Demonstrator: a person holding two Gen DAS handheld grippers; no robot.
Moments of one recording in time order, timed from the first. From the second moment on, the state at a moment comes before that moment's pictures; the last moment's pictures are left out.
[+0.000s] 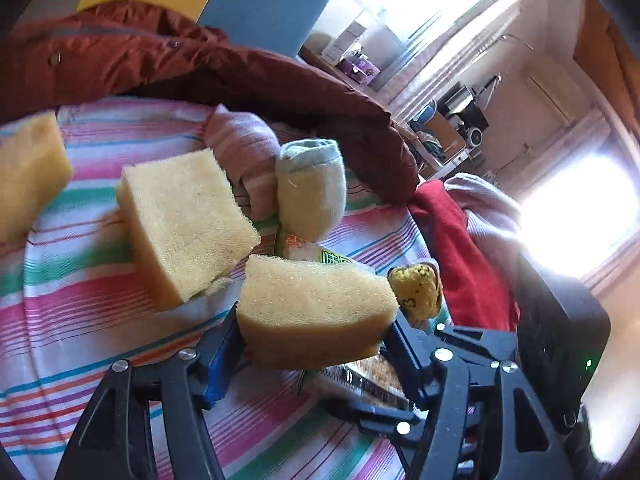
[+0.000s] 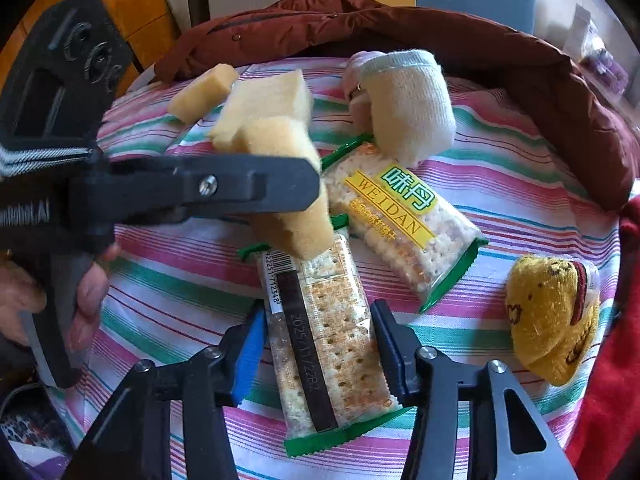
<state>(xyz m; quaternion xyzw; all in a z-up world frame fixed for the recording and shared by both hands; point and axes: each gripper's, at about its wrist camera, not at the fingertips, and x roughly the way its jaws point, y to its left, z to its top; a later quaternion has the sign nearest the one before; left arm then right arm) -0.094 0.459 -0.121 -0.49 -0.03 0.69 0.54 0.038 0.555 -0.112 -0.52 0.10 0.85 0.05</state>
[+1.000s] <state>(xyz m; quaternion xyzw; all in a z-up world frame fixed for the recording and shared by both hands) -0.067 0.177 -0.030 -0.40 -0.05 0.85 0.34 0.004 0.427 -0.042 -0.48 0.05 0.87 -0.05</state>
